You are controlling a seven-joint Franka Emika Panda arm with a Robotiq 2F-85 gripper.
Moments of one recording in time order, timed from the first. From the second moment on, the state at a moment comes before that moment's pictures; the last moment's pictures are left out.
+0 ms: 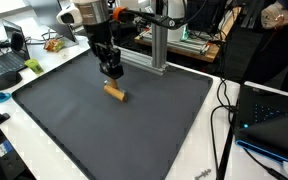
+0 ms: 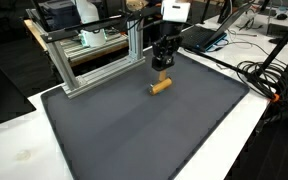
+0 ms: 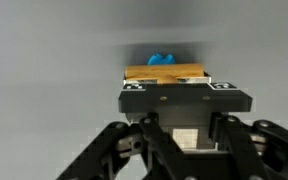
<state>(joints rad) 0.01 0.38 0.03 -1.86 -0.08 2.24 0.17</state>
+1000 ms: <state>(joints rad) 0.01 0.39 0.03 -1.86 -0.05 2.13 0.15</state>
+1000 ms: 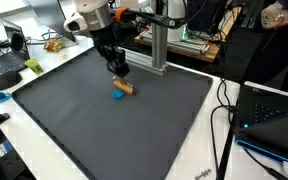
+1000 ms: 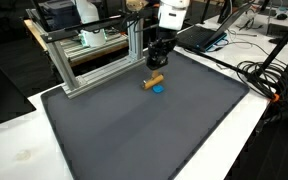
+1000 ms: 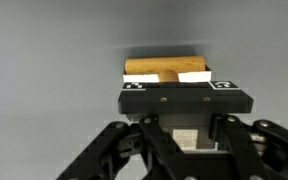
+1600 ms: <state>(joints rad) 0.02 0.26 0.02 -1.95 -0.12 2.08 0.06</state>
